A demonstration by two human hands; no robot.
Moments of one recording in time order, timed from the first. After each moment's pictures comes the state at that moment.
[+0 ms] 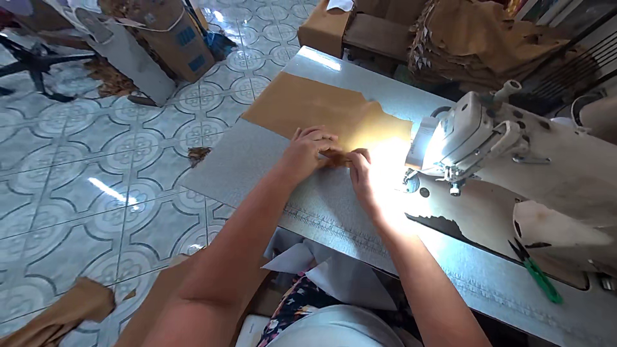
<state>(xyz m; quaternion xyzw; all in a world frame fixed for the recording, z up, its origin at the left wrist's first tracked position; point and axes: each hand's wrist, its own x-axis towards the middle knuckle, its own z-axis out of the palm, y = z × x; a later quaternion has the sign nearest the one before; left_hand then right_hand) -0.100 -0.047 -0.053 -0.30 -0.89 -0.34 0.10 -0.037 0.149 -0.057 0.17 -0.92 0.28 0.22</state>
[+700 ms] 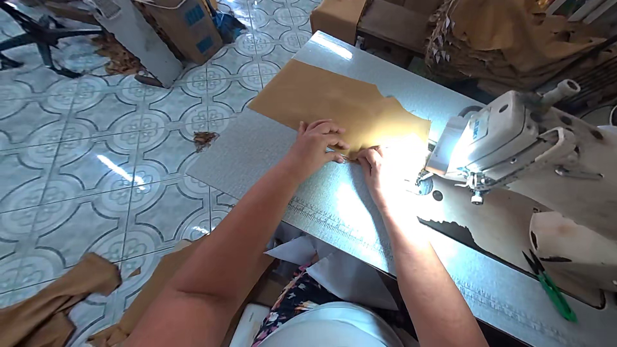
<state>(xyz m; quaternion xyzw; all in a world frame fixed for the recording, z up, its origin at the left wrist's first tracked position) -0.099 -0.046 -0.054 -0.26 -0.90 -0.34 0.07 -0.060 0.158 -0.082 0.17 -0.91 0.27 0.25</state>
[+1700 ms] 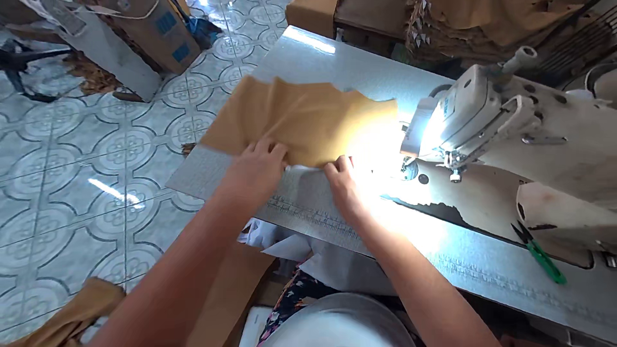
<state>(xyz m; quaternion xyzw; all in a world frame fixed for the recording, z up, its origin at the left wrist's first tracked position) -0.033 -0.079 -0.015 -0.13 -0.99 -0.07 -0.04 -0.003 0.121 -0.049 0.16 -0.96 0.19 0.12</state>
